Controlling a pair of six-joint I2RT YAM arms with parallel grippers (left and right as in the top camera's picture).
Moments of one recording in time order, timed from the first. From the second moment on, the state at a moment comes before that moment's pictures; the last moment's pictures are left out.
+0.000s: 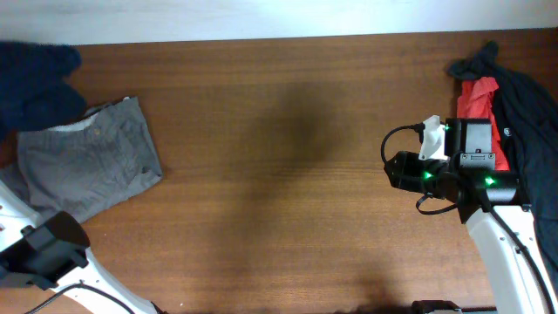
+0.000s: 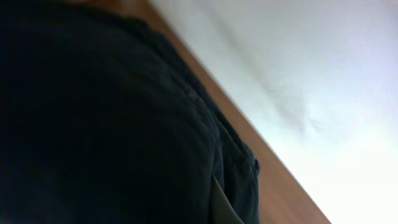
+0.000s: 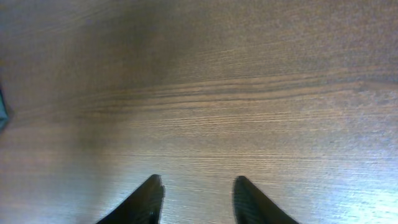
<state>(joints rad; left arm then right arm) 0.61 2.14 2.66 -1.32 0.27 -0.44 -0.05 1.20 1.02 -0.87 -0.31 0.20</state>
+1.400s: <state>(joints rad) 0.58 2.09 1.95 -1.23 0.33 -0.42 -0.05 1.20 1.06 -0.92 -0.32 0.15</state>
